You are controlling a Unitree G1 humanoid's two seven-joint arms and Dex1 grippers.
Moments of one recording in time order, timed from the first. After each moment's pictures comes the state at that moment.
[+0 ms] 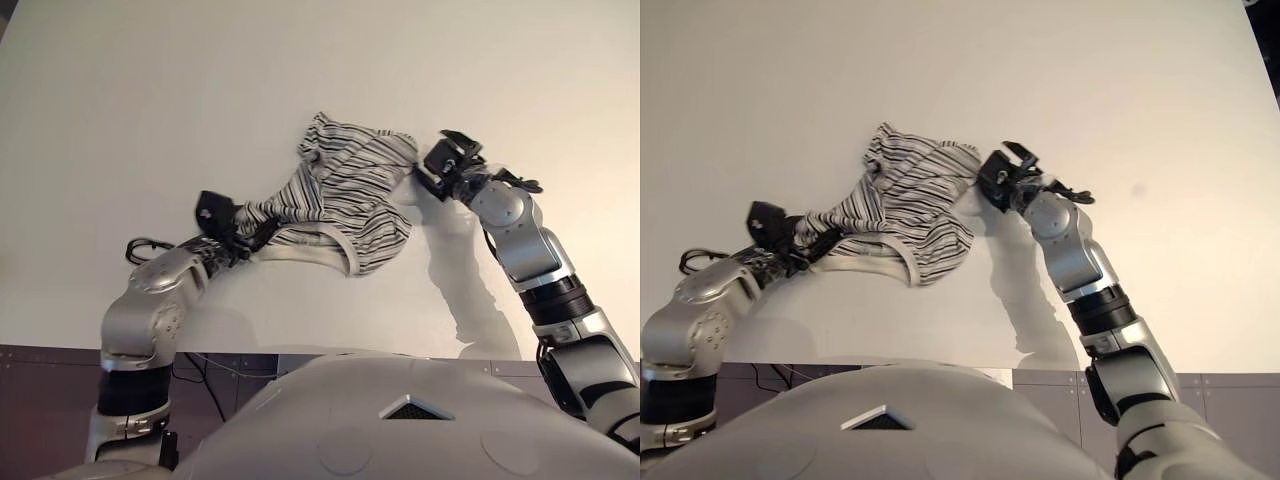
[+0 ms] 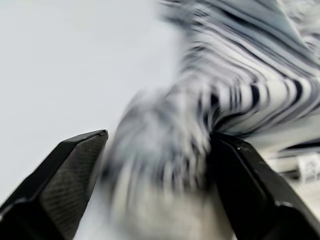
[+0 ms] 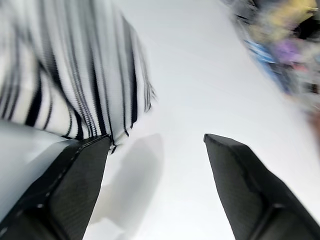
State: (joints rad) left arm 0.35 0.45 0.20 -0.36 -0.53 0.75 -0.39; right arm -0.16 -0.45 0.35 0.07 -0.31 0.30 0.24
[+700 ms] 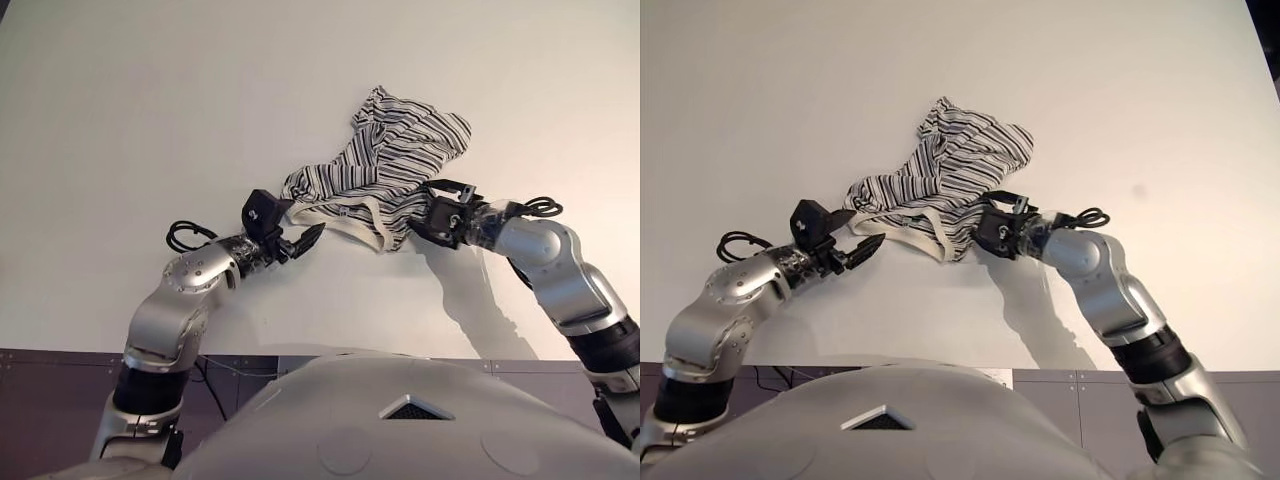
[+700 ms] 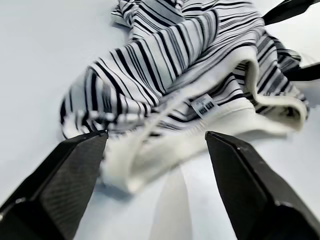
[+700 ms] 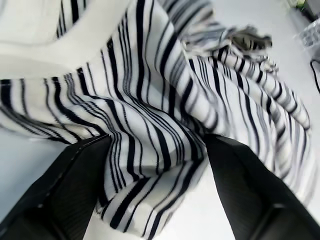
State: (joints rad) left arm 0.19 0.51 -0.13 -0.47 -0.37 0.65 -0.46; right arm 0.01 -0.68 0.46 -0.32 -0.22 0.22 0.65
